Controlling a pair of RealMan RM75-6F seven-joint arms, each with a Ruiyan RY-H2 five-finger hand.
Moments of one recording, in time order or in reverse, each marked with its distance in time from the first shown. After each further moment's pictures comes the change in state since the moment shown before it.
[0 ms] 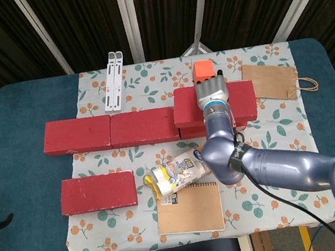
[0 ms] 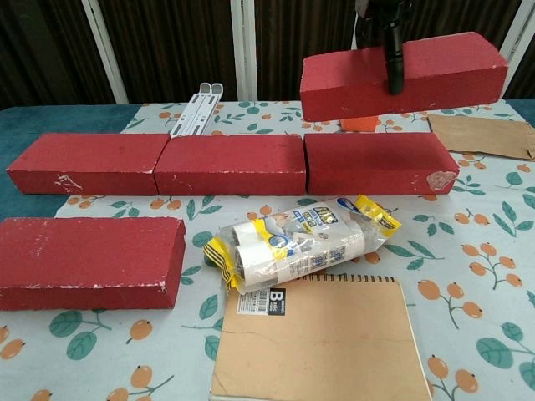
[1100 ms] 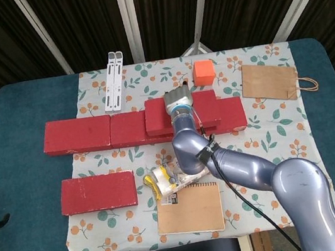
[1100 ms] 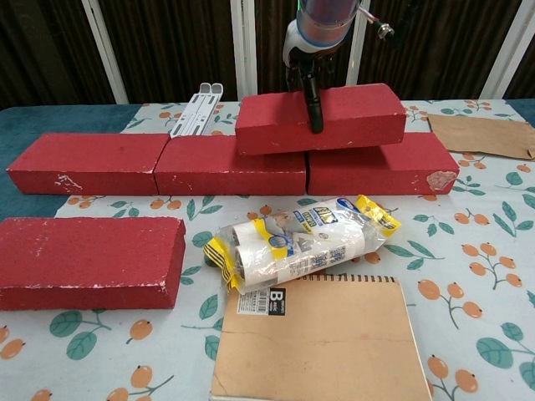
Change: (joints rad) left arm -0.012 -0.023 -0.002 0.010 -0.046 0.022 0.060; right arm -0.028 -0.345 0.212 0.451 -0.039 -0.164 -0.255
